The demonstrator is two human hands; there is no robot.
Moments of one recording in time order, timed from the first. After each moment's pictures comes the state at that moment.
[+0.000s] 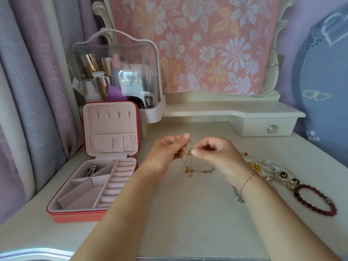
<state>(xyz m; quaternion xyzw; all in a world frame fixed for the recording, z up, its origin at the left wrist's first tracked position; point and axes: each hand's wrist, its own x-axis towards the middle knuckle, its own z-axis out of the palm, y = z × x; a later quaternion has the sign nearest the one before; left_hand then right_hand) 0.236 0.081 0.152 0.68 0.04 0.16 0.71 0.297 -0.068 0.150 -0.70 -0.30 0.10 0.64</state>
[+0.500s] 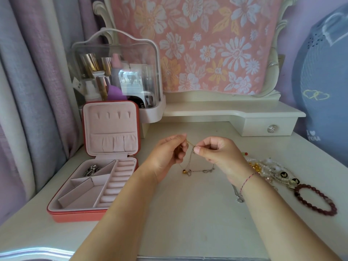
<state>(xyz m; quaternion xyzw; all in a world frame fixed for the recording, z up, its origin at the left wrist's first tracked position) 0.235 0.081 0.155 0.66 0.04 0.12 0.74 0.301 -0.066 0.148 -0.70 -0.27 0.10 0.65</state>
